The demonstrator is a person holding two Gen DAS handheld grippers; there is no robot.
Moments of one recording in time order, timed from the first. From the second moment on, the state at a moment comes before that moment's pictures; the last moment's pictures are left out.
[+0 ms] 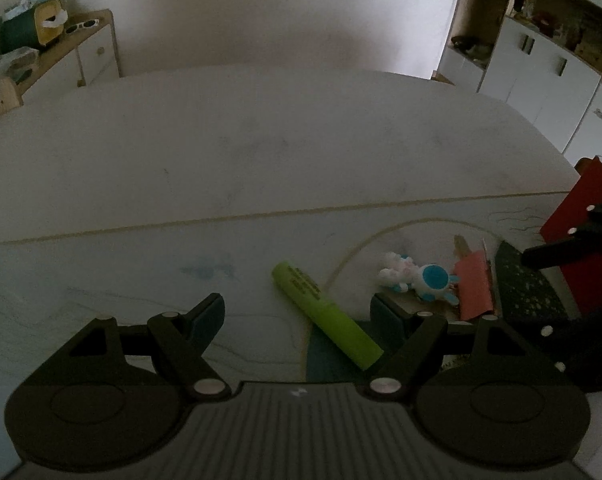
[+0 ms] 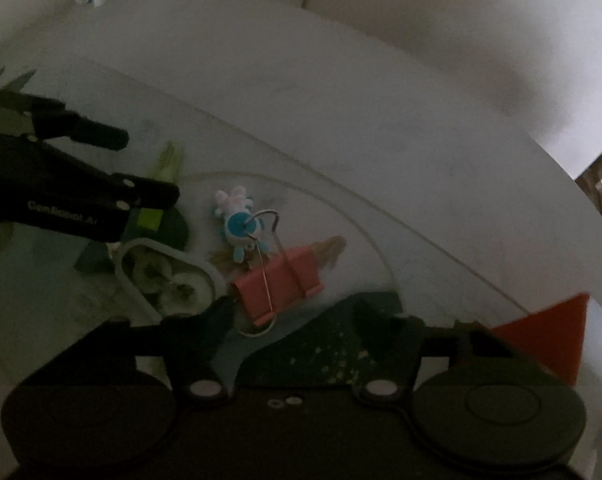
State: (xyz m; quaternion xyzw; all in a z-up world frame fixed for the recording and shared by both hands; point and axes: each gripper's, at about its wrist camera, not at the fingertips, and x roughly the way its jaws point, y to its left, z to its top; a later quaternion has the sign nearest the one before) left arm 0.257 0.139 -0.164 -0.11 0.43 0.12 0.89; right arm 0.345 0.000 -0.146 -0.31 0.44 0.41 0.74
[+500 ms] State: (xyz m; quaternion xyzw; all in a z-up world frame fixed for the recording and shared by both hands) left arm 0.259 0.135 -0.170 -0.10 0.43 0.12 0.89; right arm 0.355 0.023 -0.153 -0.34 0.43 0.46 0.70
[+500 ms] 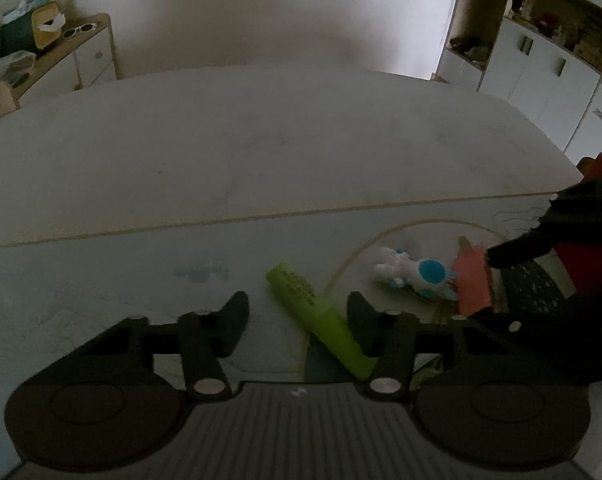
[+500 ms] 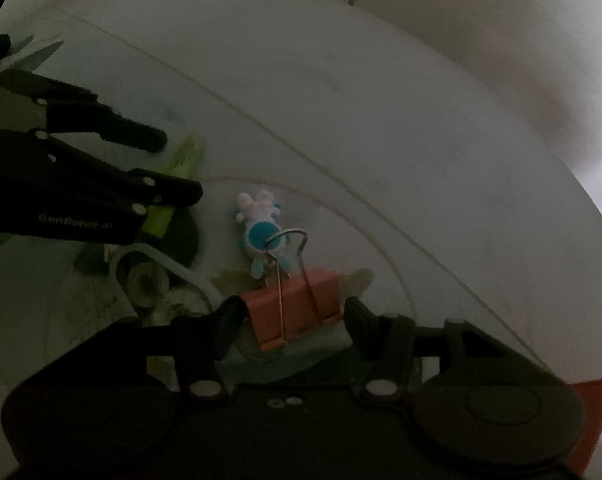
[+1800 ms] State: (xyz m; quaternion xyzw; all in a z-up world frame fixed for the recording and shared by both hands) left arm 0.261 0.144 -0.166 -0.12 0.43 0.11 0.89; right arm 0.380 0.042 -0.160 -0.40 0.43 0.51 0.63
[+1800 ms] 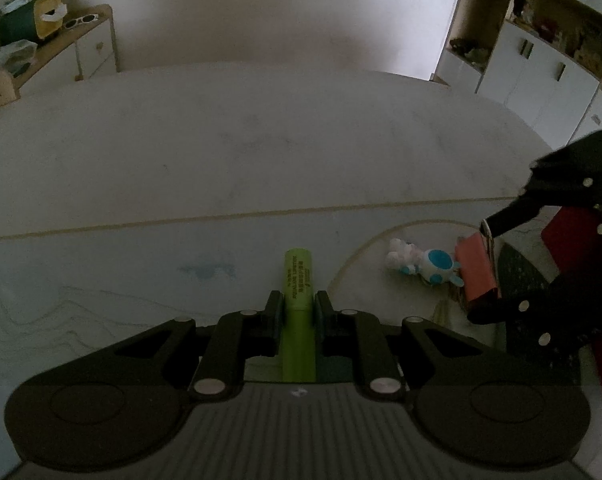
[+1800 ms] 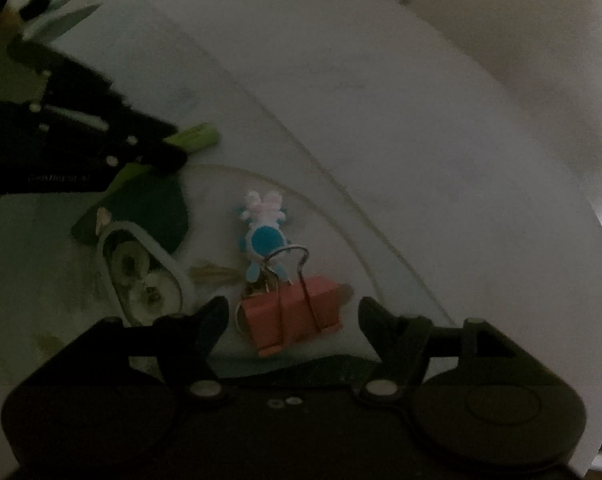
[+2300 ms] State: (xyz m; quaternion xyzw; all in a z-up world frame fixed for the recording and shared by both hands) left arm 0.260 0.144 -0.170 -0.11 0.43 0.11 0.89; right arm 0.394 0.043 -0.163 -0.37 0.44 0.53 0.62
